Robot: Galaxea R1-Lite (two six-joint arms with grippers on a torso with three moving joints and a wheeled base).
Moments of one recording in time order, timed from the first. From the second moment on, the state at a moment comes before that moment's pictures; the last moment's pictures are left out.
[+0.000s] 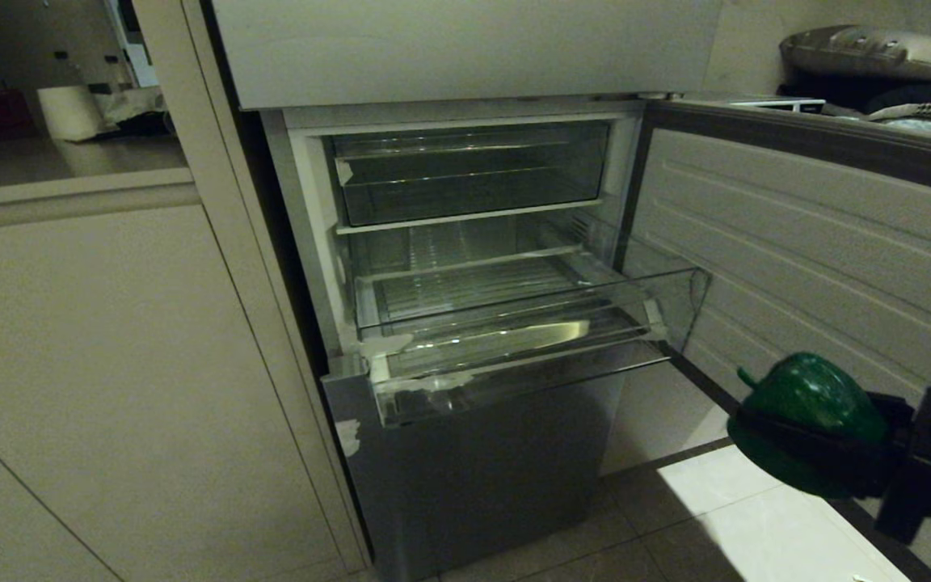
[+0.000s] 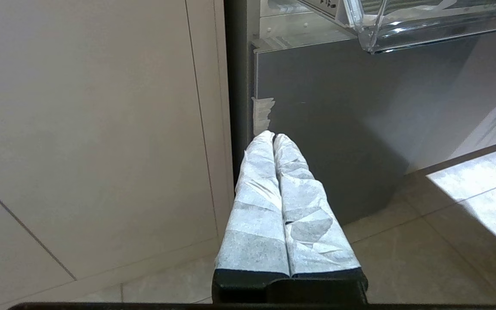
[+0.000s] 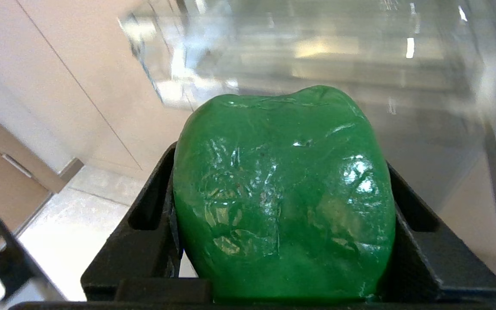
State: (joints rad) left arm -0.01 0.00 0.00 0.00 0.00 -0.01; right arm 0.43 1.12 -0.46 -0.54 0.22 0.12
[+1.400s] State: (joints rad) left arm -0.01 0.00 0.00 0.00 0.00 -0.01; right arm 0.49 2.05 -1.38 -0.89 -0.11 -0.02
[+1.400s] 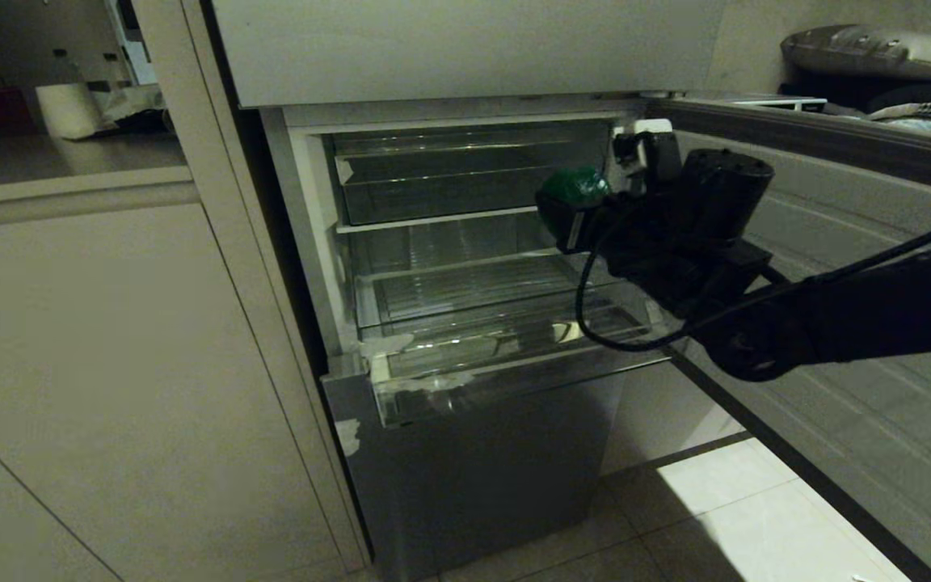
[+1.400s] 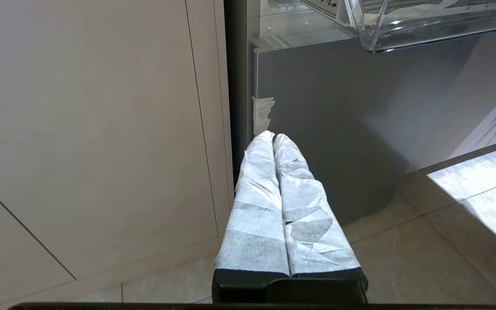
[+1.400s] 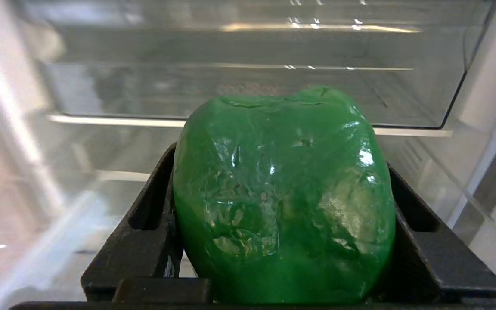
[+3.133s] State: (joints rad) left arm -0.01 0.00 0.00 0.00 0.00 -0.01; right arm 0.46 2.25 -1.65 -0.82 -0.15 -0.10
